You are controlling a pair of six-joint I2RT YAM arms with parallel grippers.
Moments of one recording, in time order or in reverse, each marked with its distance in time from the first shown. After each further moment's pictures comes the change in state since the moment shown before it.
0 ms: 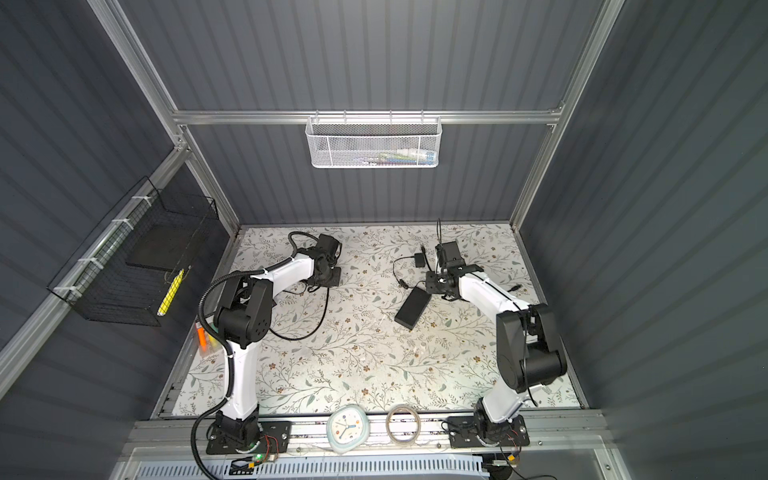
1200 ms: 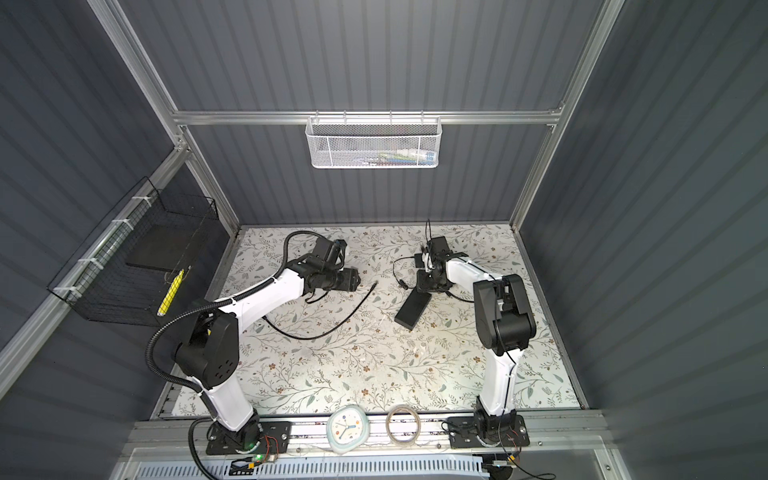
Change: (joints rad) left arm -0.126 -0.396 -0.343 0.174 0.212 -0.086; right arm -0.007 0.266 0.184 -0.097 -0.149 -0.030
